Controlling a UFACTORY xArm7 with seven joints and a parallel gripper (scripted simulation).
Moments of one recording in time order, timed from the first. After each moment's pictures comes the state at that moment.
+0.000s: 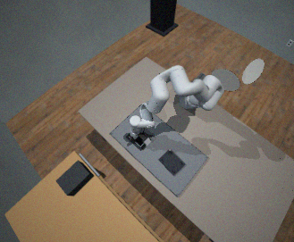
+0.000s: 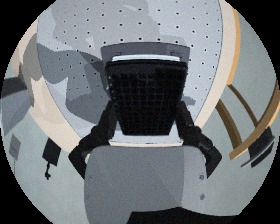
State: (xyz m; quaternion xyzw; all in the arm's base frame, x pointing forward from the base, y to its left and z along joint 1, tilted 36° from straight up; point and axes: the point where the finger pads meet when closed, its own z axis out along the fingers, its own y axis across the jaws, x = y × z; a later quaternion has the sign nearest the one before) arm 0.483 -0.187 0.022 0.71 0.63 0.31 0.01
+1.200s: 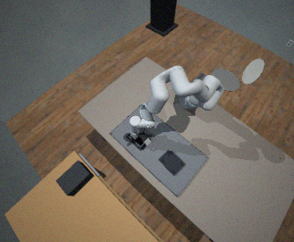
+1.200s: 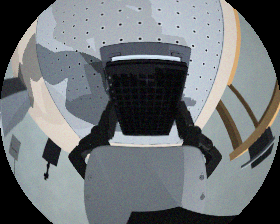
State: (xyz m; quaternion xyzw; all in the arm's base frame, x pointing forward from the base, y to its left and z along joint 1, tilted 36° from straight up) arm 0.484 -0.186 0.019 0.71 0.63 0.31 0.01
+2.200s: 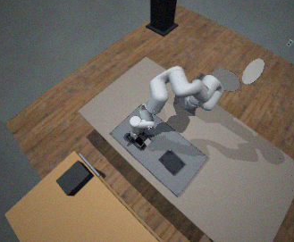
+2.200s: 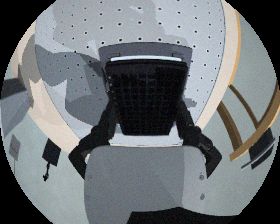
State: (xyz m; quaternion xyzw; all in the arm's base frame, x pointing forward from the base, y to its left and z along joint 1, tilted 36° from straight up) arm 0.486 -0.184 0.016 0.71 0.63 0.31 0.01
